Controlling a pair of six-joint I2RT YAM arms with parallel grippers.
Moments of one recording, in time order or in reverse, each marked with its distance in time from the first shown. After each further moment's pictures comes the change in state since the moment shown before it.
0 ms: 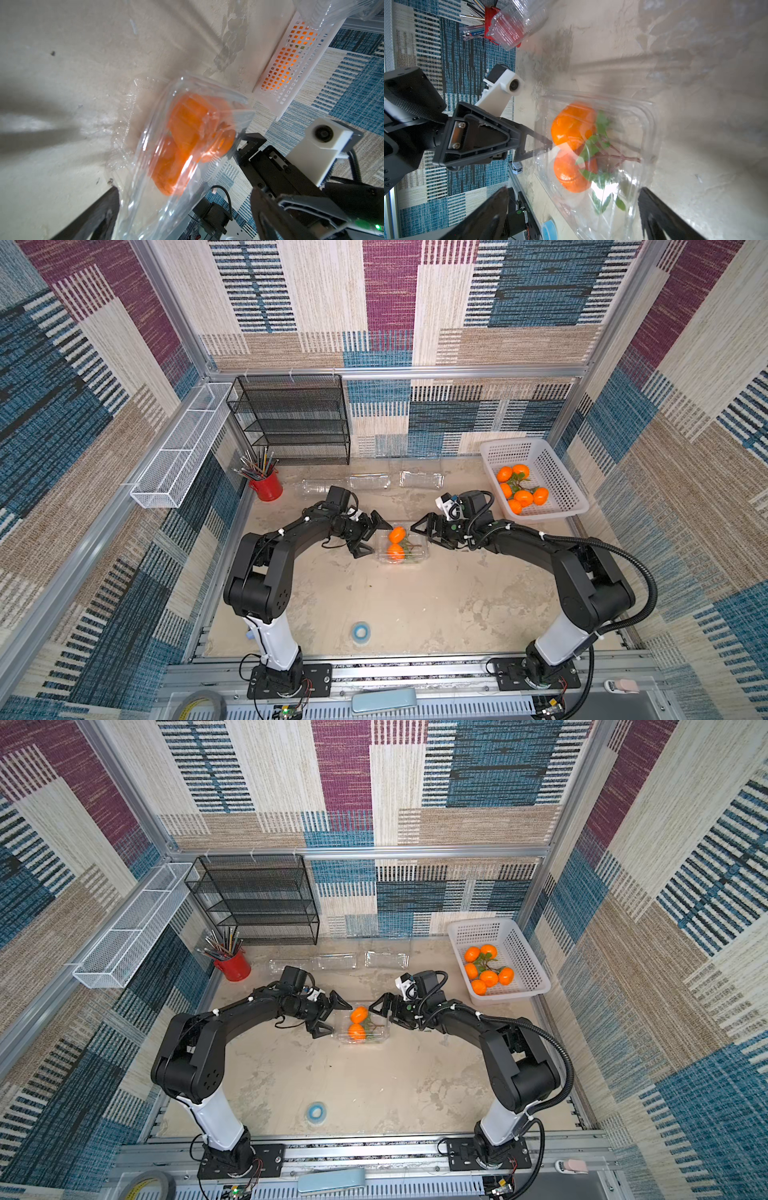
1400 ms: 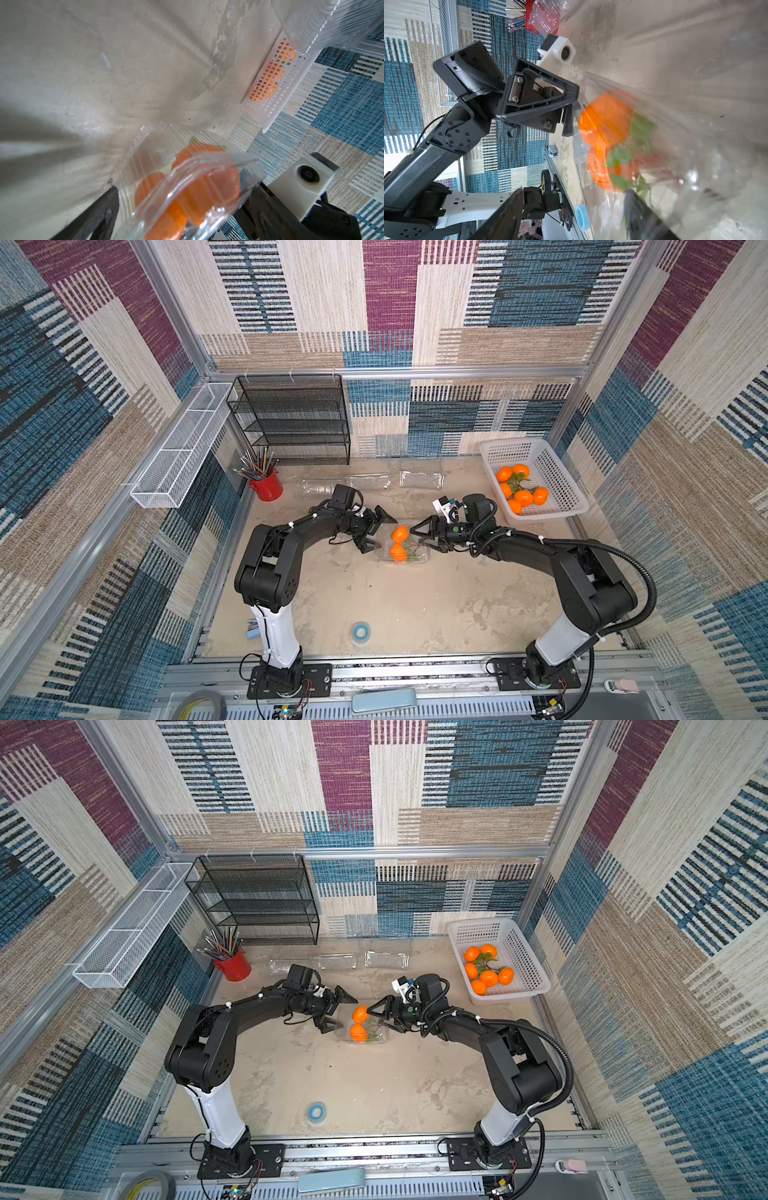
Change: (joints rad) left arm -0.022 0.097 0.045 0.142 0.023 -0.132; right arm 0.000 -0.007 -0.104 0.254 -0.231 0.234
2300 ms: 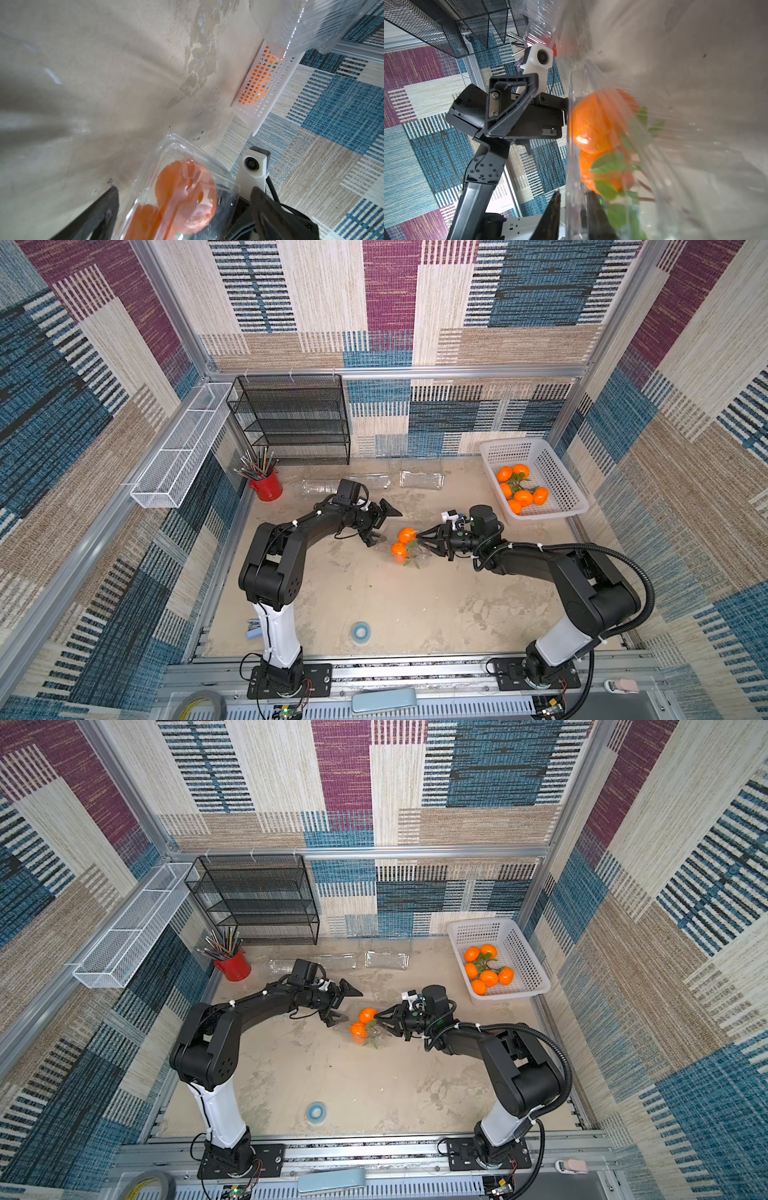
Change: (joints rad) left arm -0.026 0.018 0.066 0.035 -0.018 -0.054; right arm -0.002 -0.034 -0.163 0.293 0.052 0.490
